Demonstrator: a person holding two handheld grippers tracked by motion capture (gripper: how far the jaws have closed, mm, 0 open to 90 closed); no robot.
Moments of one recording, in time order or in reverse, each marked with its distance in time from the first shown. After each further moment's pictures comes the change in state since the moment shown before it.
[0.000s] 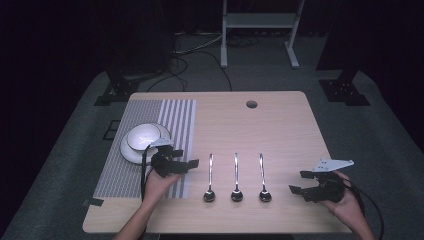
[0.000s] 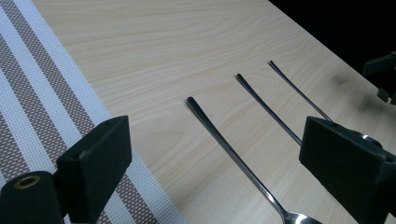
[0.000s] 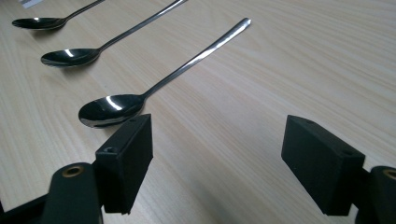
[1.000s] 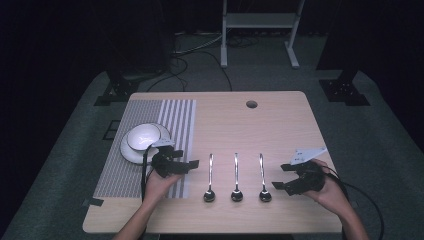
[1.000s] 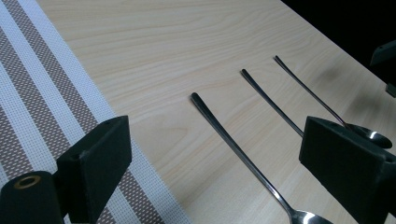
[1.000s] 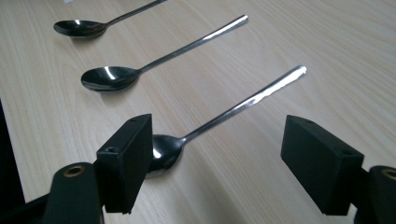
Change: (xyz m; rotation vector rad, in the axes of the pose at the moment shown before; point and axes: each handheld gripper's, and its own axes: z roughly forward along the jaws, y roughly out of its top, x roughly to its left) left arm 0.001 -0.001 0.002 0.010 0.011 0.011; right arm 0.026 0.054 0.025 0.074 0.078 -0.159
